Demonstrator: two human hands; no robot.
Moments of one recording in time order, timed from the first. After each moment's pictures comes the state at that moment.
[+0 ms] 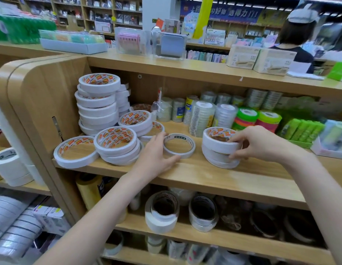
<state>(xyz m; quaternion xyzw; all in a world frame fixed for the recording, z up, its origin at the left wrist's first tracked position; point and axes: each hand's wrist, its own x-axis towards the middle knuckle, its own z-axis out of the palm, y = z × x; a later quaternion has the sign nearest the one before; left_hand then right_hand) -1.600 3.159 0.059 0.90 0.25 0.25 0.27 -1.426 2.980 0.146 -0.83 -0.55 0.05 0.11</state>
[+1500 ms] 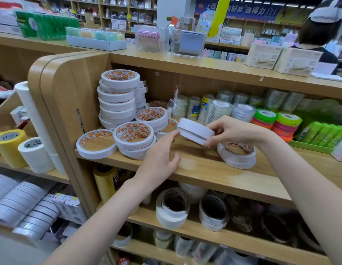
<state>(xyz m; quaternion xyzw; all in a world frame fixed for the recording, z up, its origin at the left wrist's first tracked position) -1.636 3.153 0.052 0.88 0.19 0.34 0.28 -1.447 3.054 0.147 -0.73 -0.60 0.27 0.20</state>
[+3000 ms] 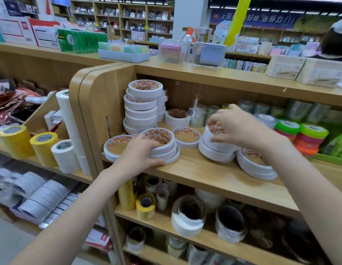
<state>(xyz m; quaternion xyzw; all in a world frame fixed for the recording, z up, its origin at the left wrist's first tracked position) -1.703 3.212 0.083 0.92 0.28 0.21 0.15 -1.497 3.084 0.170 -0.76 -0.64 -0.10 0.00</state>
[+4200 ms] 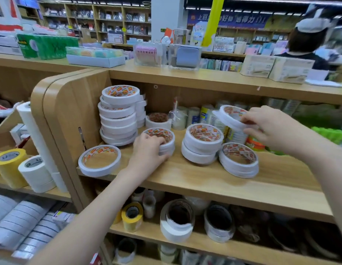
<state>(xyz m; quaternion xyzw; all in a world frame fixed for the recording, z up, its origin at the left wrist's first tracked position) -1.629 3.210 0.076 0.92 0.29 0.25 0.08 -1.461 3.004 0.192 -0.81 -0.57 -0.15 0.03</state>
